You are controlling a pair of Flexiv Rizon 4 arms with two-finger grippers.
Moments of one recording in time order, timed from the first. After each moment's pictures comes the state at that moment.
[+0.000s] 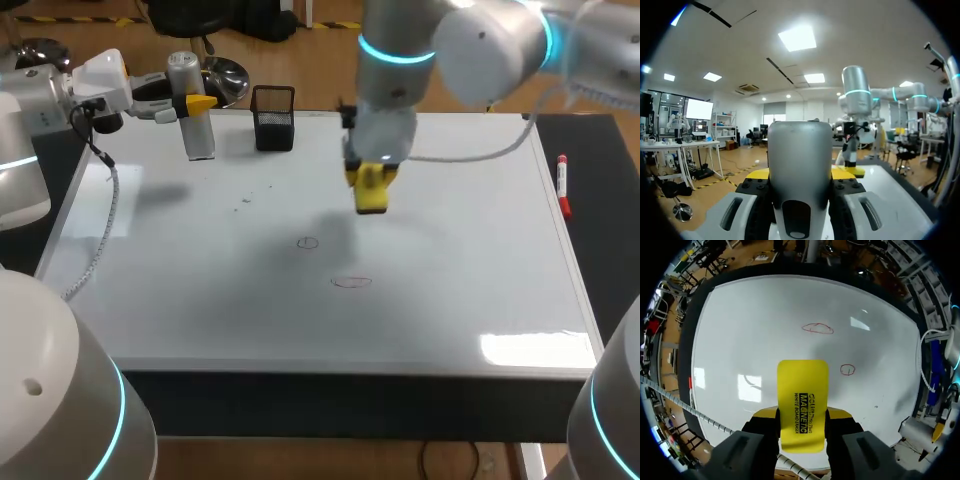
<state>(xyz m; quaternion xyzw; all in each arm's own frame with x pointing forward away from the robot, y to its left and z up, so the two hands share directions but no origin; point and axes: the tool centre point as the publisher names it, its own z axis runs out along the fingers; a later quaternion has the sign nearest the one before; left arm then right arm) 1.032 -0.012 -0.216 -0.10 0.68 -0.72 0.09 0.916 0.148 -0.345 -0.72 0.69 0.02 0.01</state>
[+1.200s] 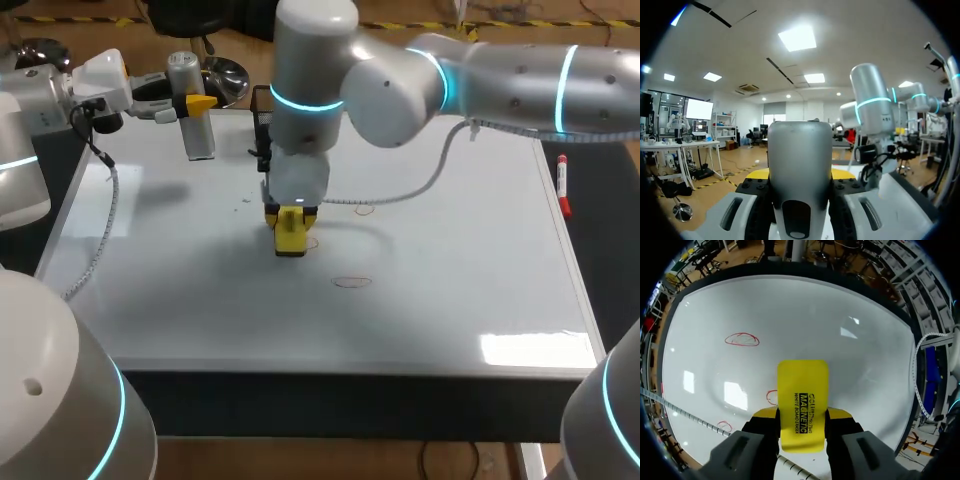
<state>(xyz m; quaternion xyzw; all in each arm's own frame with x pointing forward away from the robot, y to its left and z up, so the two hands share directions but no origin) 1.032 -0.012 -0.216 -0.10 0.68 -0.72 0.09 0.876 0.278 -0.405 -0.72 0.69 0.08 0.01</state>
